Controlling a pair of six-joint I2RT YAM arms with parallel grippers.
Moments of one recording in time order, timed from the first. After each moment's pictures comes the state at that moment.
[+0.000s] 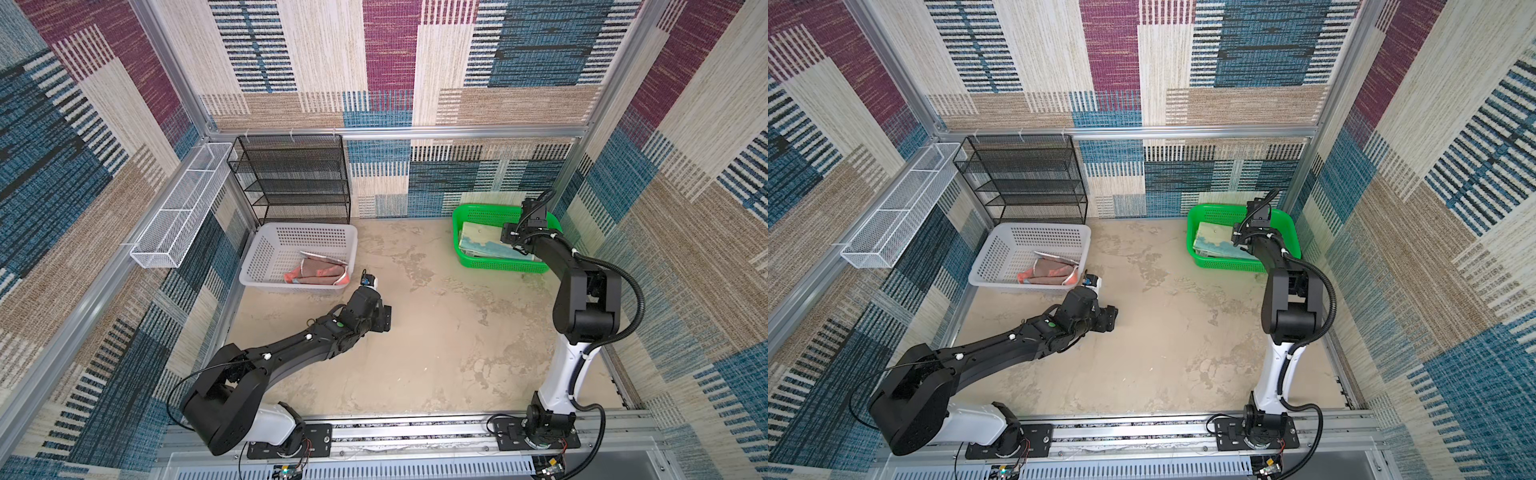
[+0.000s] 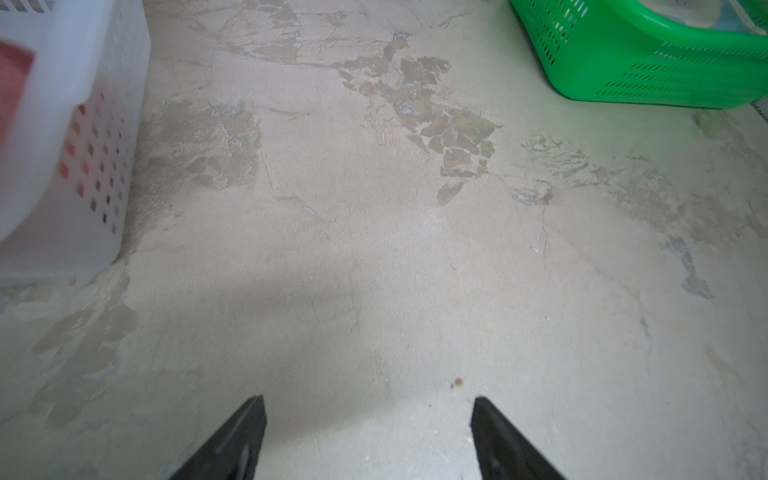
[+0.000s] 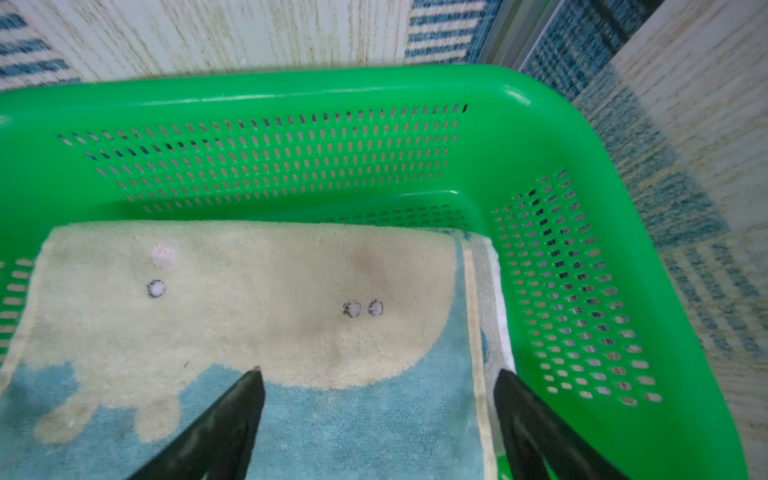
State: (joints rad) left arm -0.69 1.41 0.73 -0.09 -0.19 -0.42; right arm -0.09 1.99 1.58 -0.32 0.22 0.08
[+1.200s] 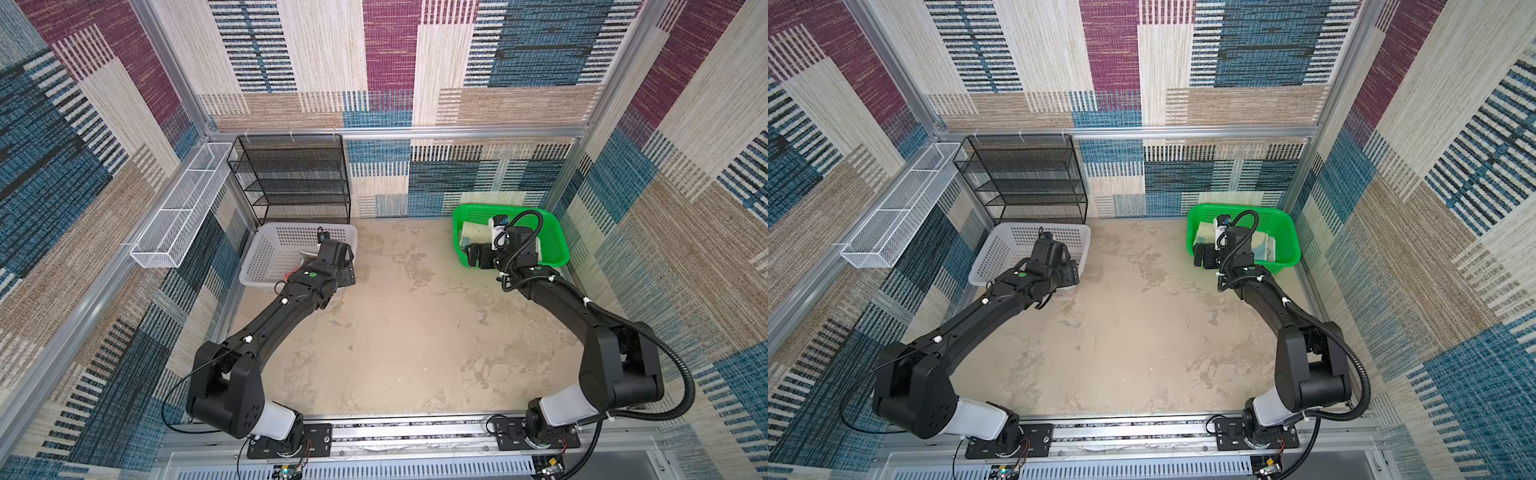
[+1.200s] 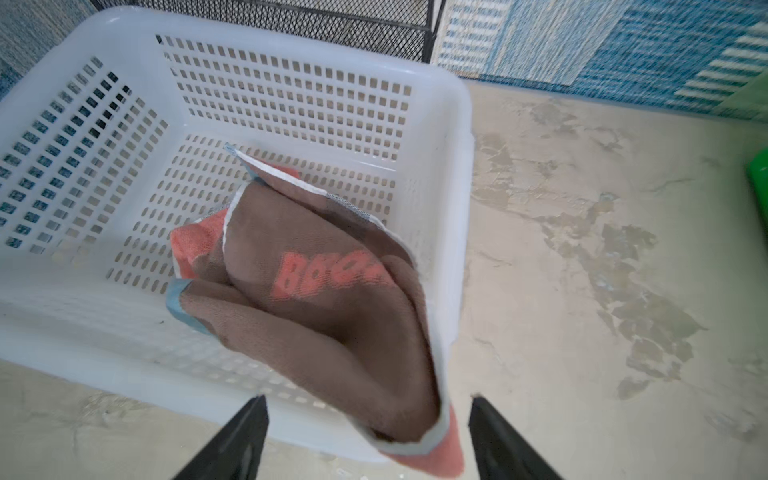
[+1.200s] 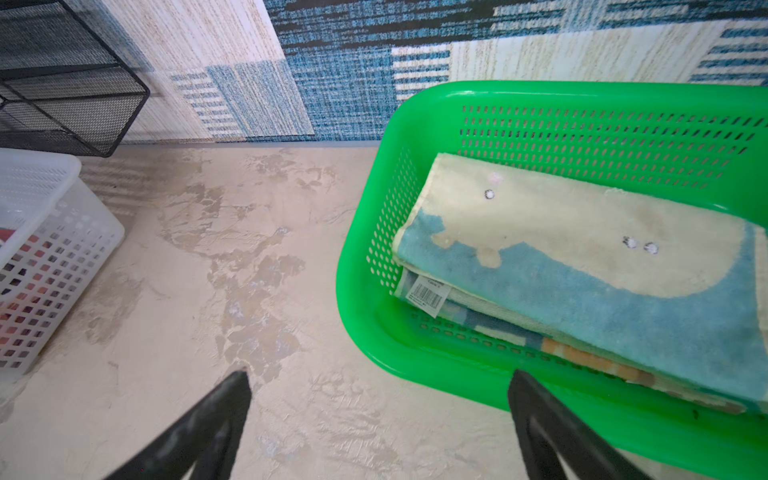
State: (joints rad) left arm -0.36 1.49 1.15 -0.50 -0.33 -0.40; right arm 0.13 1.52 1.04 -0.07 -0.13 0.12
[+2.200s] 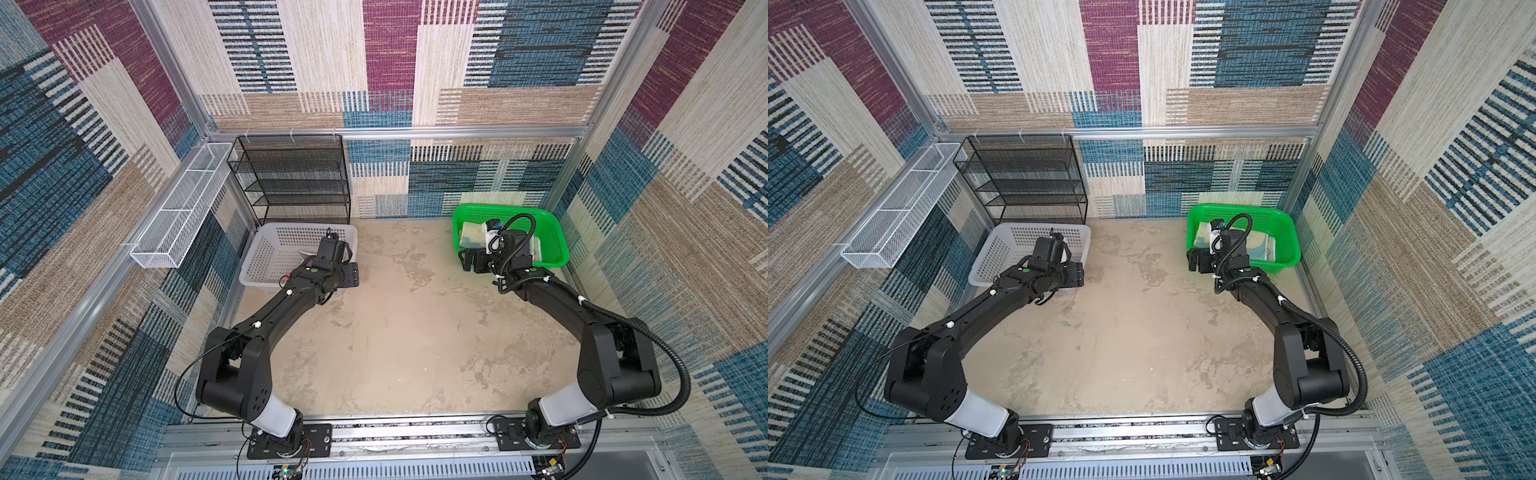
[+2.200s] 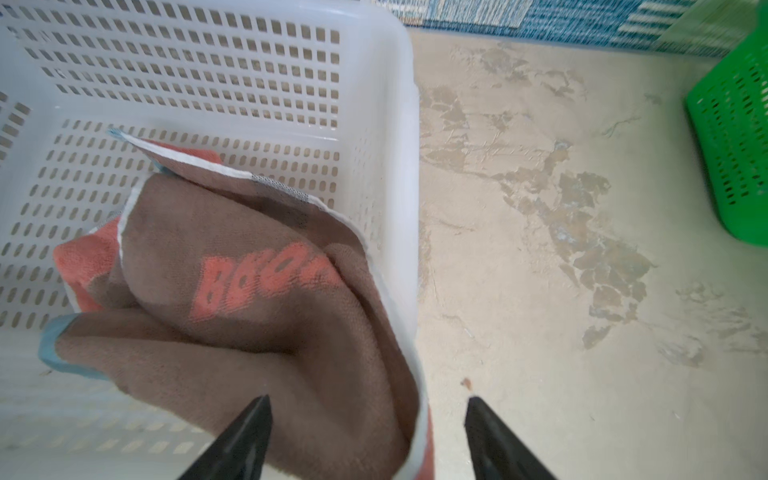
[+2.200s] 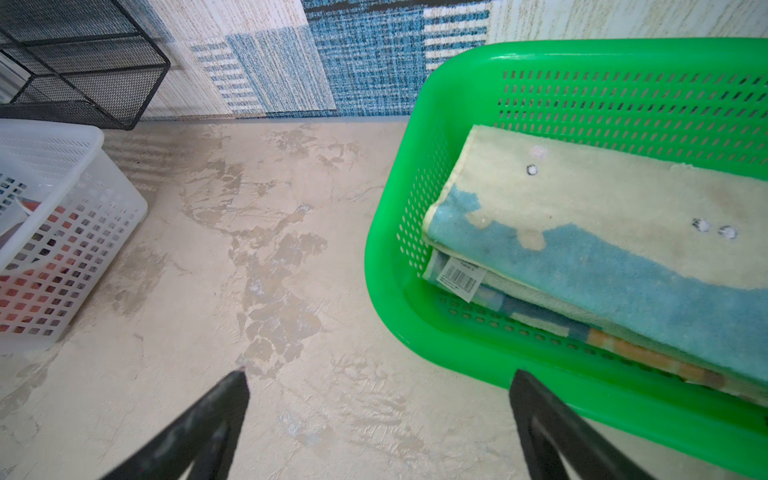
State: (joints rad) left arm -0.33 1.57 1.15 -0.46 -0.13 -0.30; right arm 0.15 1.54 1.03 -0.07 -0.16 0.13
